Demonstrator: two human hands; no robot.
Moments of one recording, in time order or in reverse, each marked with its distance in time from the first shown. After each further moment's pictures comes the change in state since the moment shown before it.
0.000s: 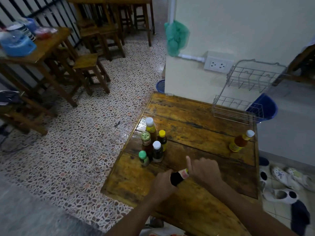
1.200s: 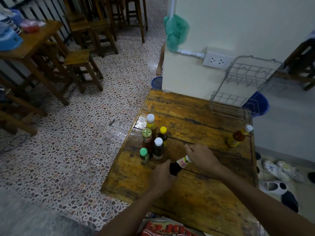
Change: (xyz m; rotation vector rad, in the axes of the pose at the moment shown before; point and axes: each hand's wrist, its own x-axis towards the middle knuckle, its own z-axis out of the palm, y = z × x) left_hand 0.005 -0.006 -0.014 -0.083 0.115 0.008; right_hand 0.027 -0.017 -0.038 0.358 -0.256 0.068
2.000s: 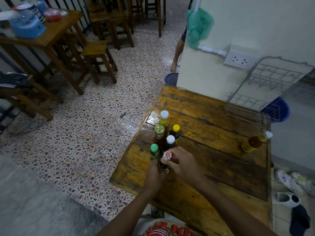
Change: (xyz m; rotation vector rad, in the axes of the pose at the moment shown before) left_hand -0.022 -0.048 -0.022 -0.412 0.166 -0.107; right_hand -0.001 -0.061 0.064 0.429 0.176 -0.324
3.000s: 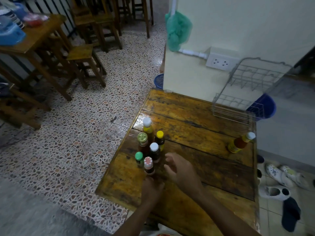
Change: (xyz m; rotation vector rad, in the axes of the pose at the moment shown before) left_hand 0.004 -0.012 0.059 0.115 -0.006 -0.266; right_hand -0.016 0.044 -0.024 -0.026 0.096 0.040
